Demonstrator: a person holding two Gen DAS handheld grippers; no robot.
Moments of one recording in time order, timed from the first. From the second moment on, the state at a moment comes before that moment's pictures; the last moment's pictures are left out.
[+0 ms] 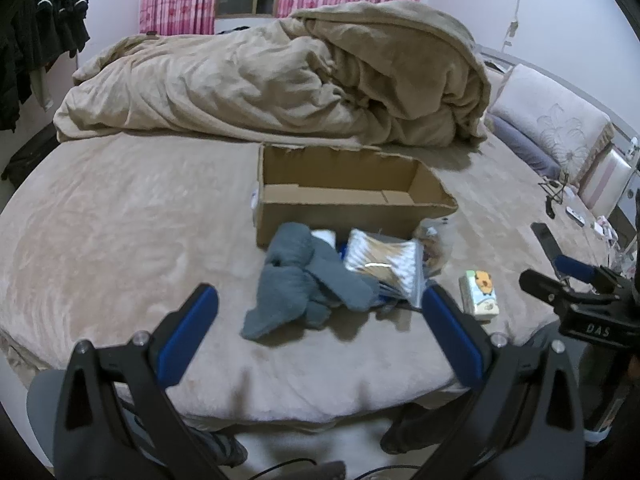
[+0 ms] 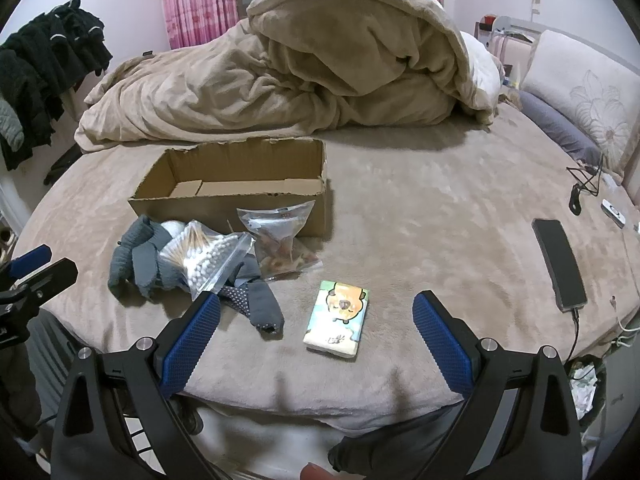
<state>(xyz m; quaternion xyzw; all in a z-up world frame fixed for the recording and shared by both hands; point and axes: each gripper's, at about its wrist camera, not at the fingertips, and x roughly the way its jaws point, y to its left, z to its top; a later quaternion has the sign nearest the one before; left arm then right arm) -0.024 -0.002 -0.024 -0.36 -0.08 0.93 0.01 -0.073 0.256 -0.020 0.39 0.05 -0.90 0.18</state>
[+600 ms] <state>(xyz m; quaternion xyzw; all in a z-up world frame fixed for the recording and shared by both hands) -0.090 -0.018 -0.097 -0.41 -0.08 0.91 -0.01 -0.120 0.250 -0.098 0.46 0.05 -0.87 0.17</state>
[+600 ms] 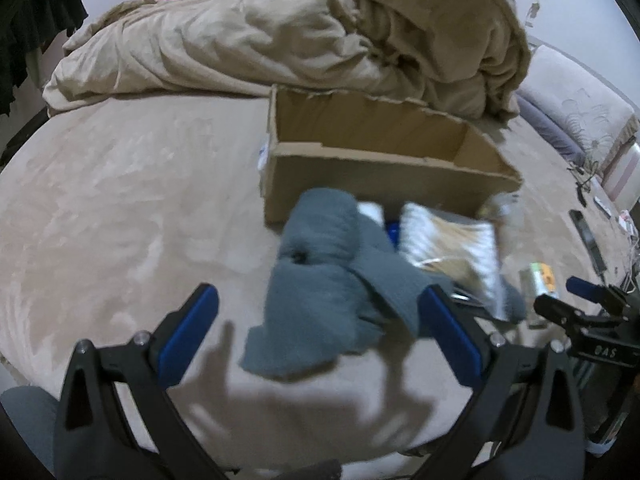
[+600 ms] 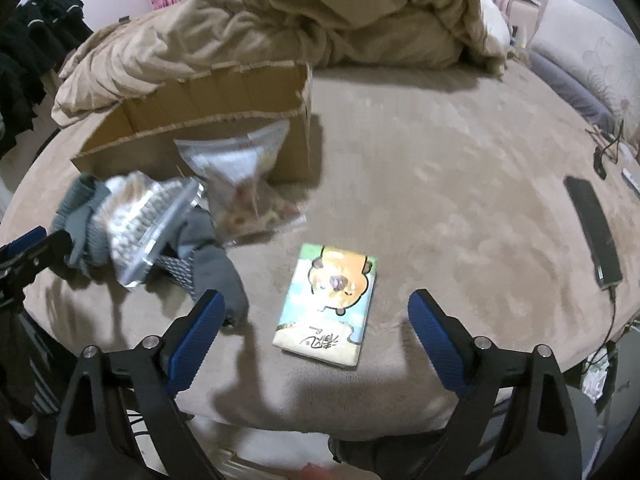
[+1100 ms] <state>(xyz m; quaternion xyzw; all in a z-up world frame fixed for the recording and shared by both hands) -0.088 0.002 -0.099 -0.39 -0.04 0.92 0.04 -0.127 0.259 -0.122 0.46 0.04 -0.87 0.16</state>
